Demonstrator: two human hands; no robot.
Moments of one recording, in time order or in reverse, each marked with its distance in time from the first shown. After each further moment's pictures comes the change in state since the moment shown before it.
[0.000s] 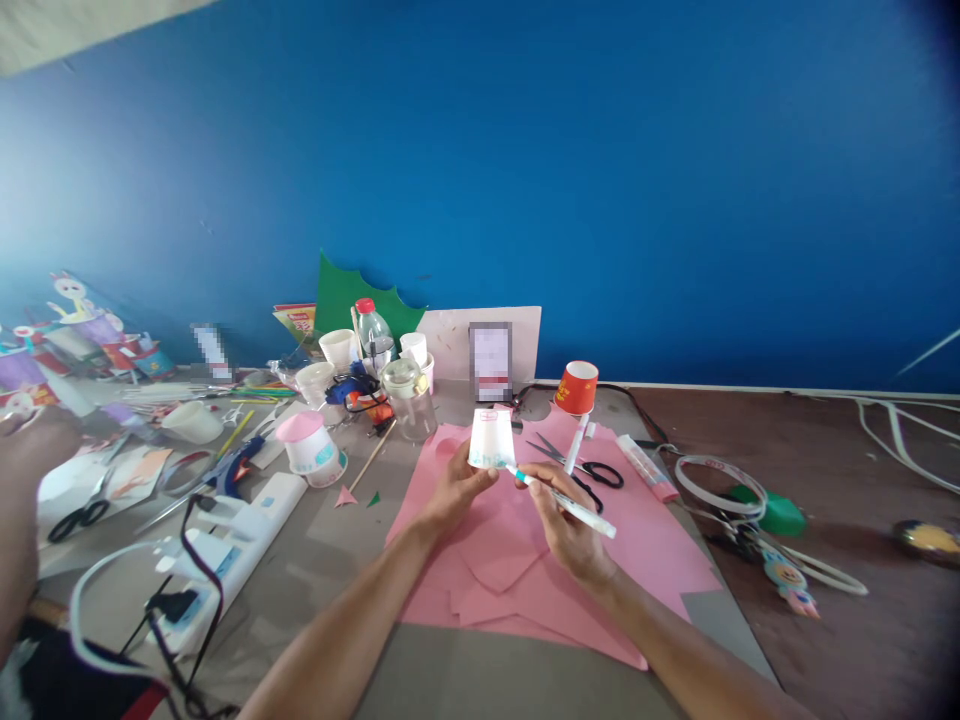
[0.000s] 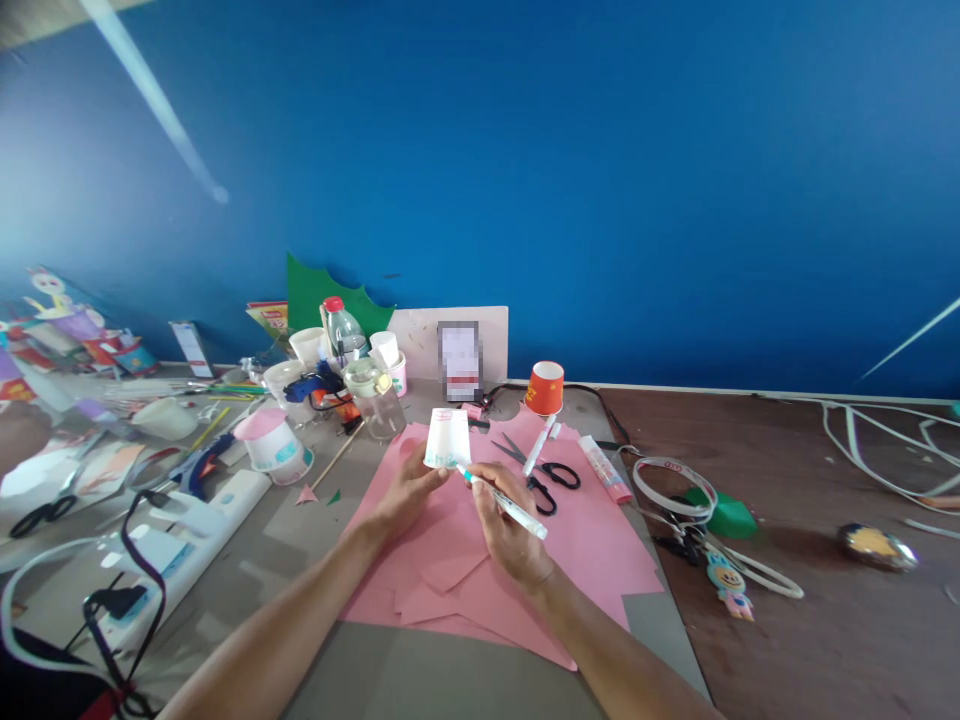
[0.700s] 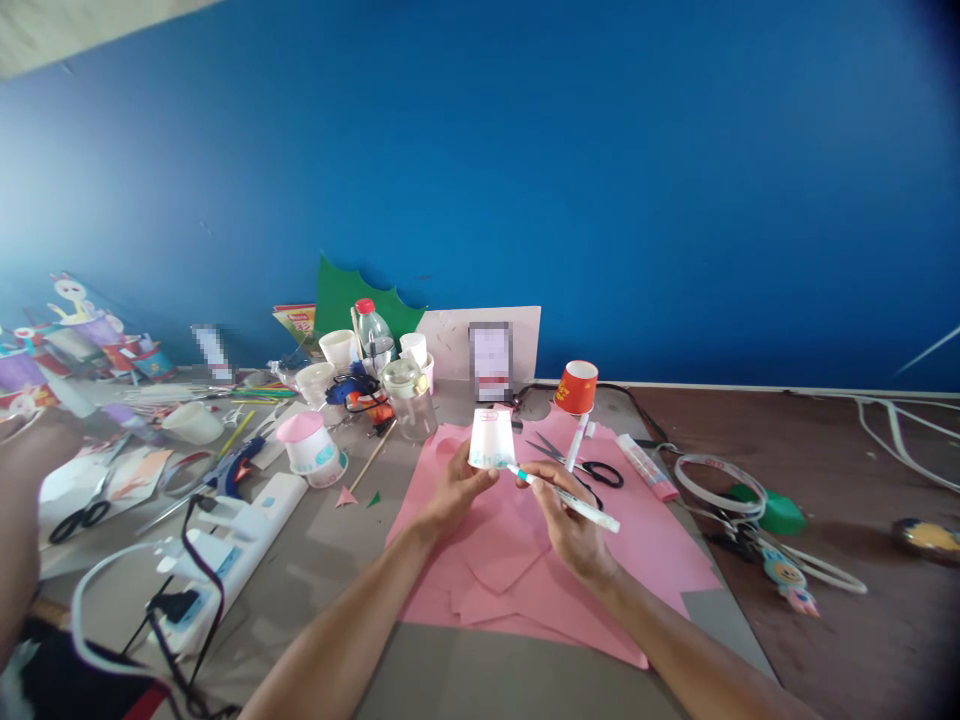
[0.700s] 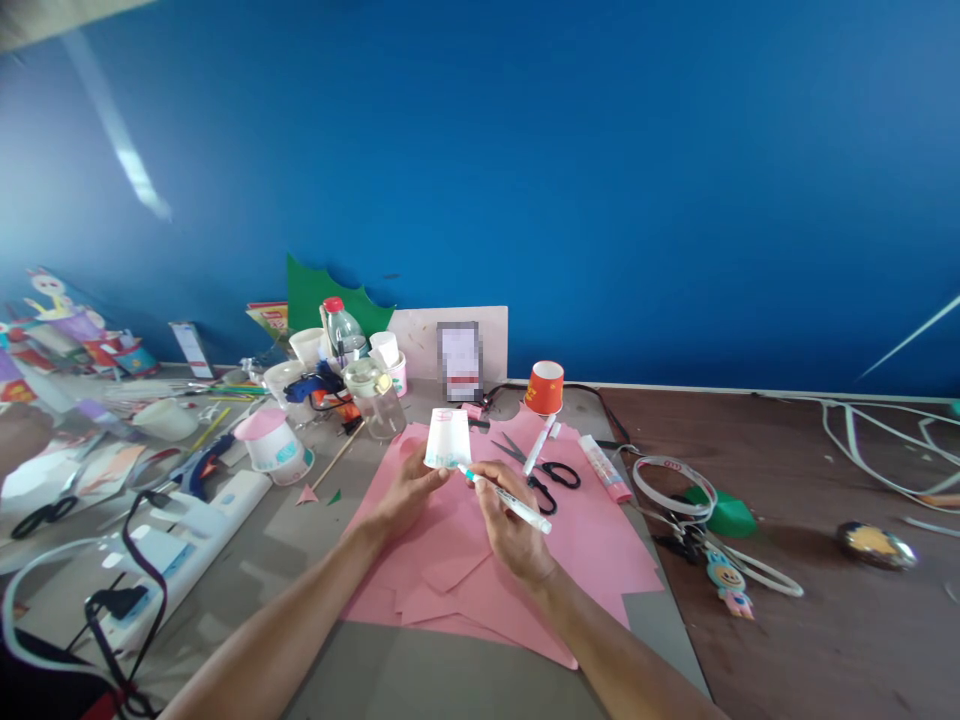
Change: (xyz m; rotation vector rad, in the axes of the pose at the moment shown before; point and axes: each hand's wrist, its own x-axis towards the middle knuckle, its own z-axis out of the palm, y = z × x) left_hand 0.001 -0.002 -0.002 -0.001 0.008 -0.009; right_hand 0.001 0.003 0.000 0.009 0.009 0.030
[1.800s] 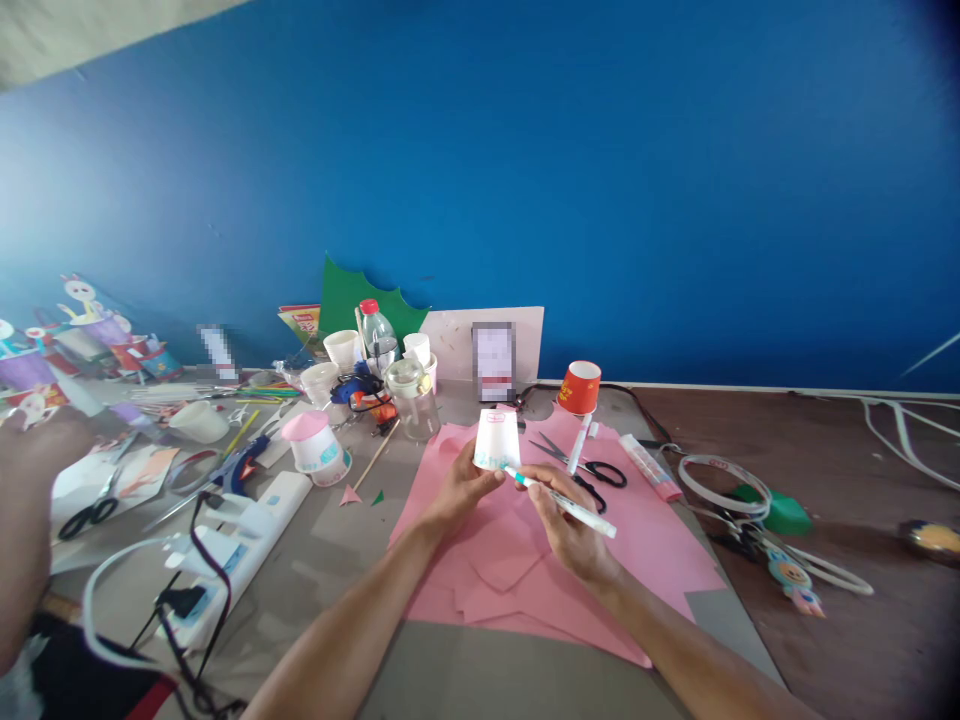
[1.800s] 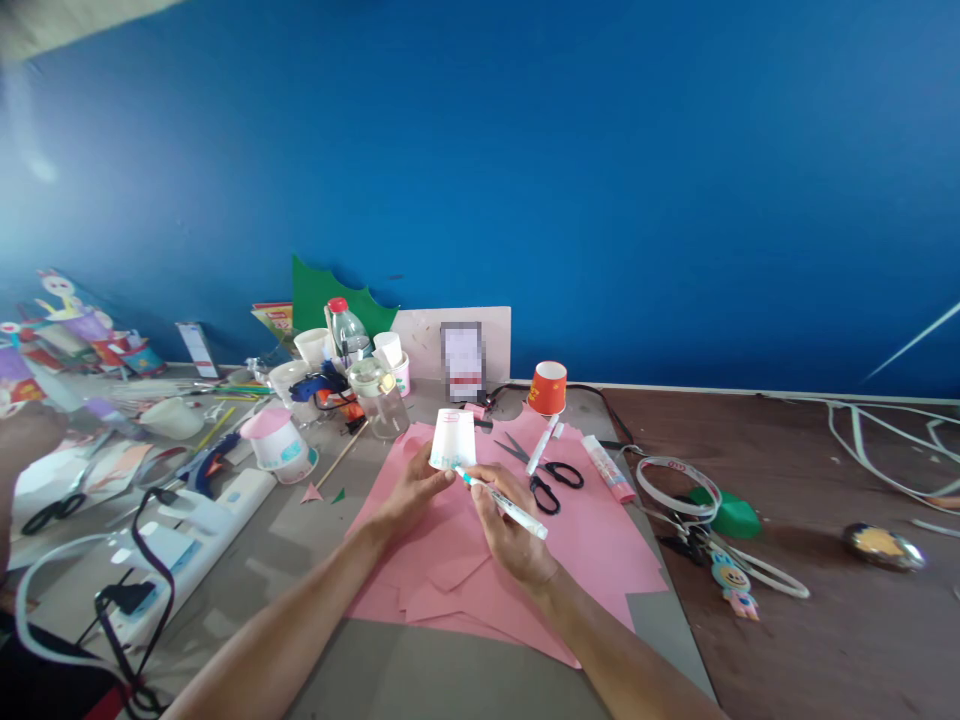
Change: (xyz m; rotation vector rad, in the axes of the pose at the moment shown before) left_hand 0.001 -0.008 -0.004 0.014 -0.037 0.017; right_hand -0.001 -0.008 0.000 -0.007 -0.052 -0.055
